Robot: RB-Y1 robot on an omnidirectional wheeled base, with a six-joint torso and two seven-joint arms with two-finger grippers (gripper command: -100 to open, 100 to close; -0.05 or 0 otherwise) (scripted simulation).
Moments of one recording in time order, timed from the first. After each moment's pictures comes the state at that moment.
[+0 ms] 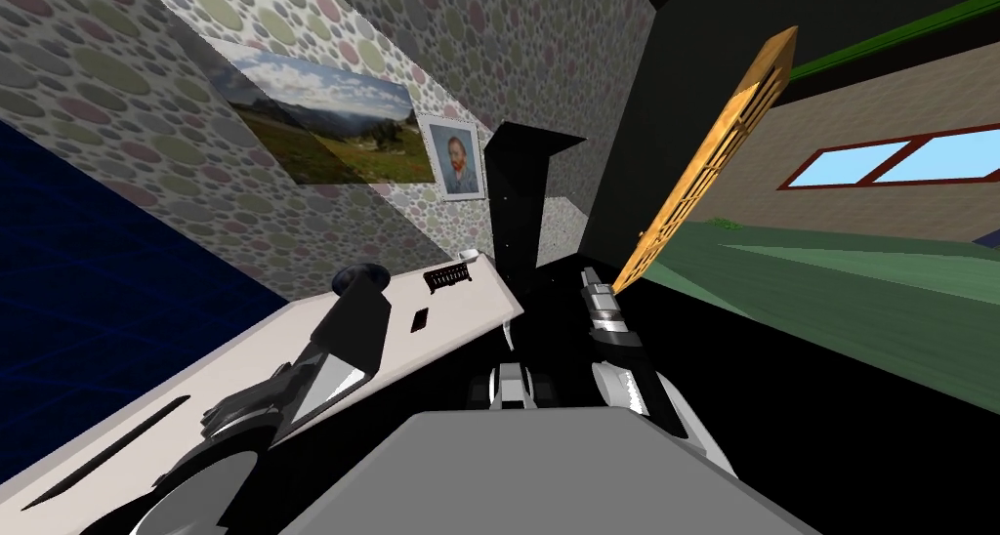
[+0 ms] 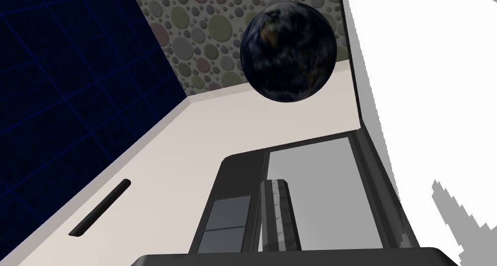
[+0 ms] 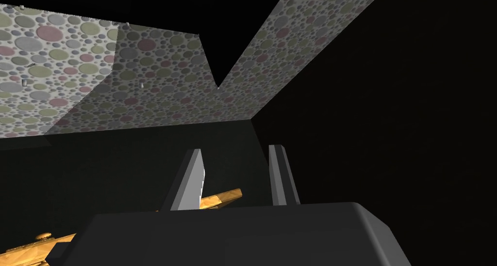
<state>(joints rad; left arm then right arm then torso) 0.49 0.24 0.84 -1.74 1.28 0.13 0.51 0.51 -0.04 -0.01 -2.28 0.09 -0.36 0.14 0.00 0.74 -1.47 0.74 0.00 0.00</state>
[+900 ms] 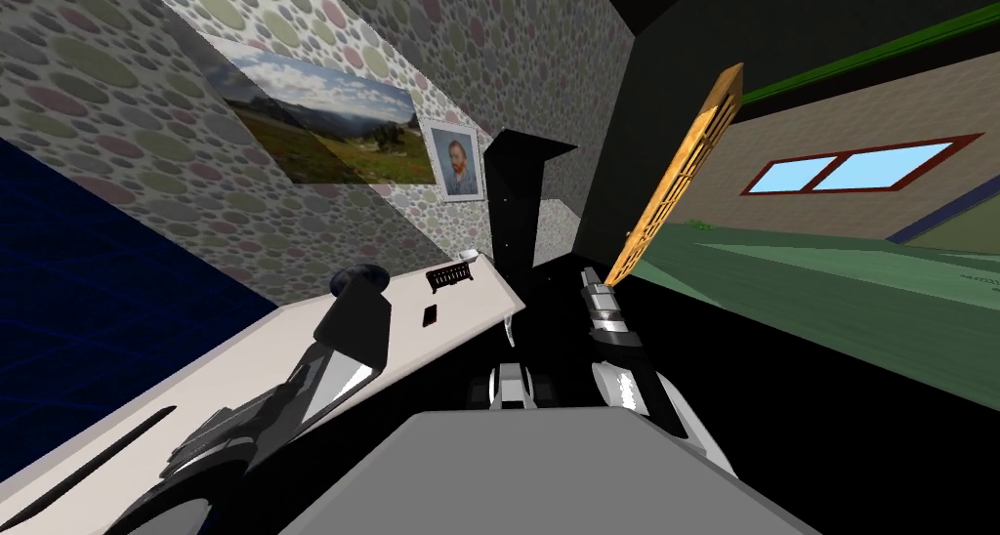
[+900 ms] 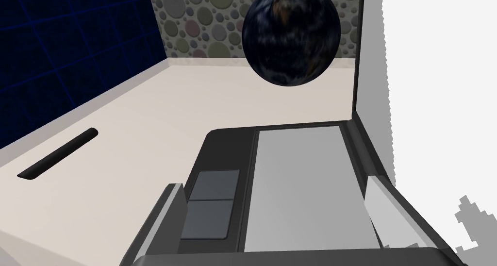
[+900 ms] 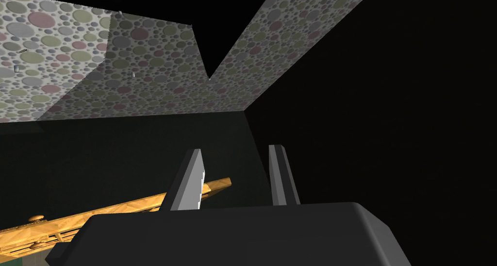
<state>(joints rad) 0.55 0.20 0.89 -1.76 1.39 0.20 0.66 0.51 -0.04 -0.01 -2.28 0.09 -0.36 0.14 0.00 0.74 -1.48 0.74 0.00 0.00</state>
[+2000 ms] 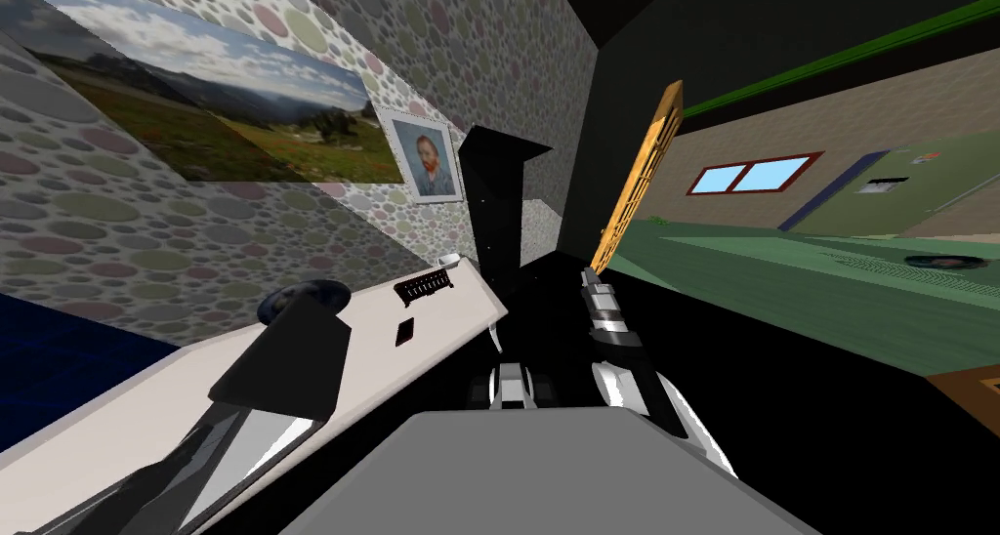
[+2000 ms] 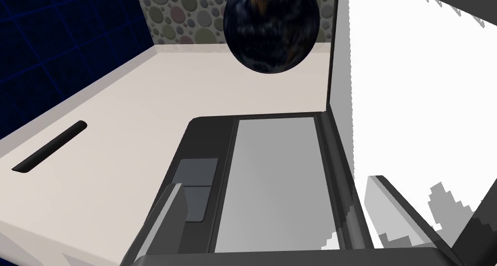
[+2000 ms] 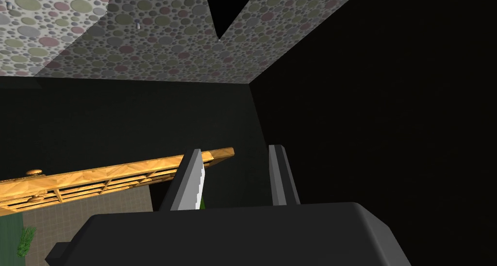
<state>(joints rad) 0.76 0.26 1.01 -1.75 1.46 0.28 0.79 0.51 -0.04 -0.01 -2.28 0.09 -0.36 0.14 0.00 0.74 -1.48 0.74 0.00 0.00</state>
